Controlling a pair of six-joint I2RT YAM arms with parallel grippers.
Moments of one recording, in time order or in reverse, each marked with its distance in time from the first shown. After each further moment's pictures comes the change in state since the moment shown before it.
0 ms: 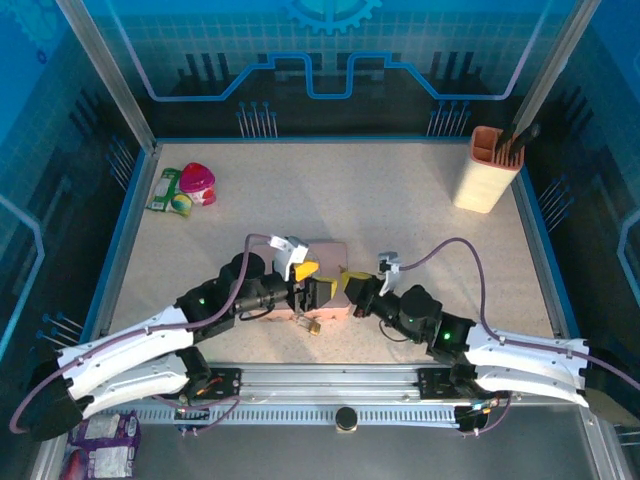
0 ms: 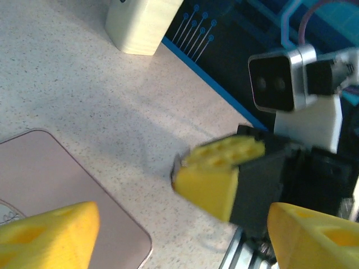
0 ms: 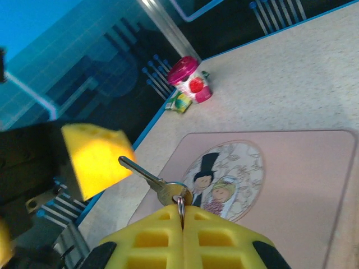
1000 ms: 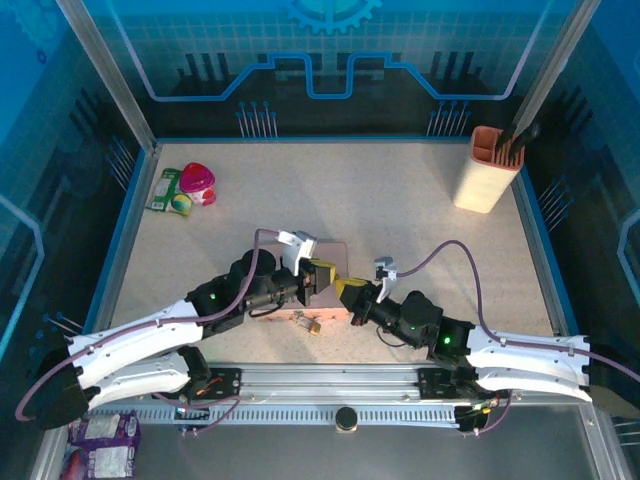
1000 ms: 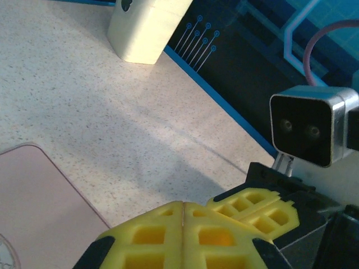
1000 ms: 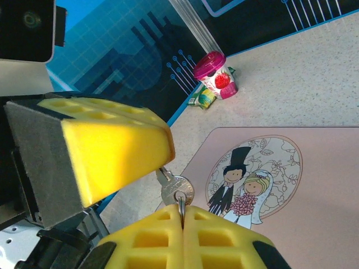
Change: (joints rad) left arm -0.030 0.082 0.048 0.045 -0.061 -0.051; right arm 0.073 -0.013 0.000 0.029 0.014 -0.014
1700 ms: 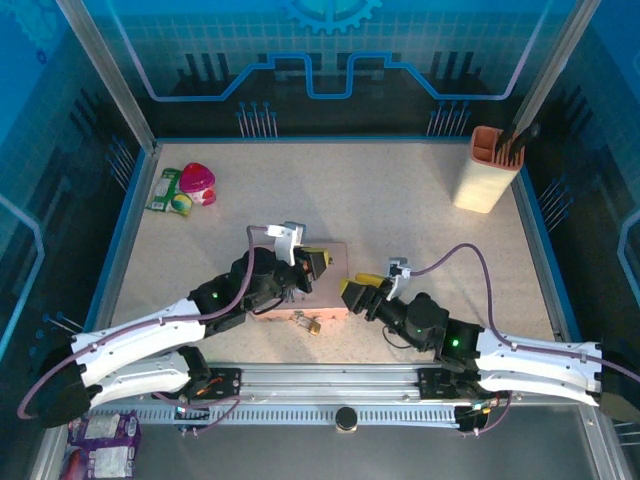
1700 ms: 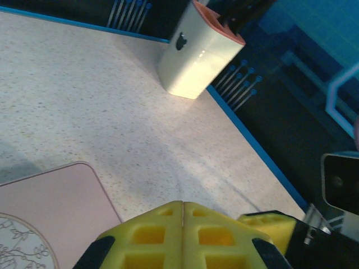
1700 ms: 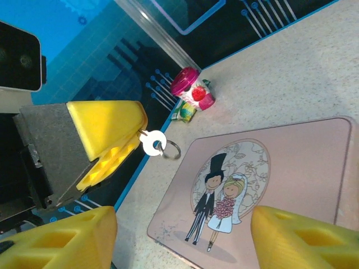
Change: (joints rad) left arm 0.002 0.024 0.000 0.041 -0.220 -0.093; right arm 0.005 -0.098 -0.015 -0.109 0.132 0.137
